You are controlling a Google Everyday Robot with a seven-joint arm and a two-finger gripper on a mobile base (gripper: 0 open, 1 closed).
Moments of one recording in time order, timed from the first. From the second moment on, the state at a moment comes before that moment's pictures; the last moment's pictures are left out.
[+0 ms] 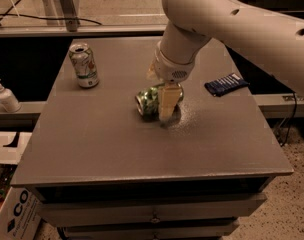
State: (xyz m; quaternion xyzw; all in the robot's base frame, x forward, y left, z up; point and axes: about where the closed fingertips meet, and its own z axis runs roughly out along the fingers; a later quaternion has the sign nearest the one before) arm 0.574 -0.022 0.839 -0.79 0.60 0.01 0.16
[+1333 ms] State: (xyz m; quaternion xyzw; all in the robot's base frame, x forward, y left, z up) arm 0.587 -0.057 0.845 -0.69 0.65 0.19 0.27
